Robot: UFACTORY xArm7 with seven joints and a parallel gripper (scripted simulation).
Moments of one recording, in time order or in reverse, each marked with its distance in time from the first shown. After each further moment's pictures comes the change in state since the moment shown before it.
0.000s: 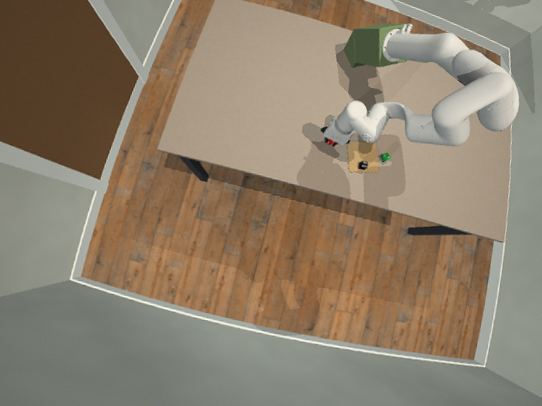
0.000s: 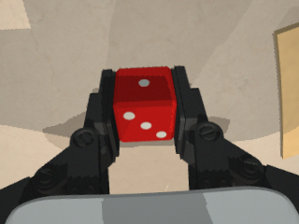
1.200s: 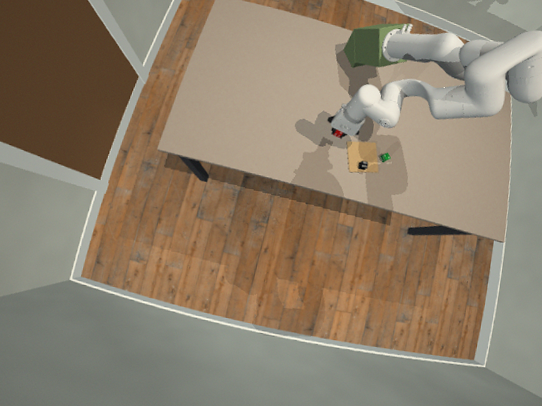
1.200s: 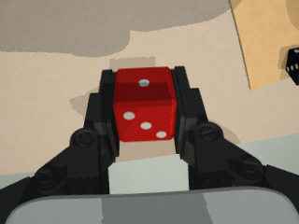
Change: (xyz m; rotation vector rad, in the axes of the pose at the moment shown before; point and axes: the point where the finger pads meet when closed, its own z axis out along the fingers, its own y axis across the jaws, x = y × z) arm 0.000 -0.001 -0.097 0.000 -0.004 -0.001
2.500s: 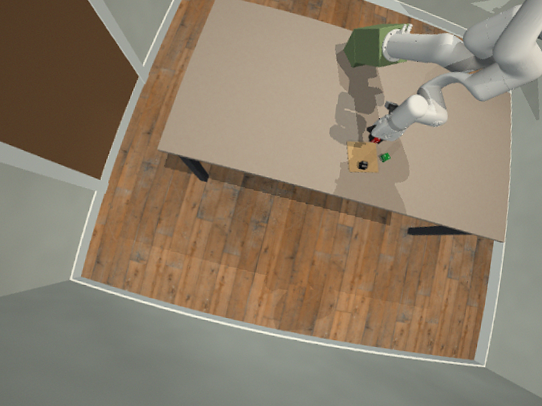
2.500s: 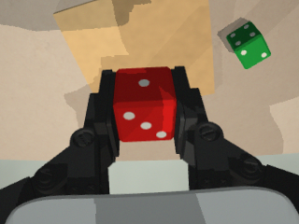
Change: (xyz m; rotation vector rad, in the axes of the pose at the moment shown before) arm 0.044 0.152 -0.006 0.001 0.003 -0.218
